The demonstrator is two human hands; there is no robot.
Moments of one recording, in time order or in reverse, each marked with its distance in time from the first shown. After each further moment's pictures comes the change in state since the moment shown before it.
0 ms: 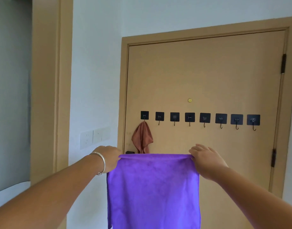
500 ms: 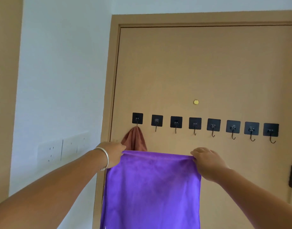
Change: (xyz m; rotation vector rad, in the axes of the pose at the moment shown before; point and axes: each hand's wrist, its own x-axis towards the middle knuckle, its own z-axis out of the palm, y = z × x) left_hand 0.224 -0.036 0.068 -0.131 0.092 0.140; right_hand 0.165 0.029 0.085 -0.106 -0.039 0.122
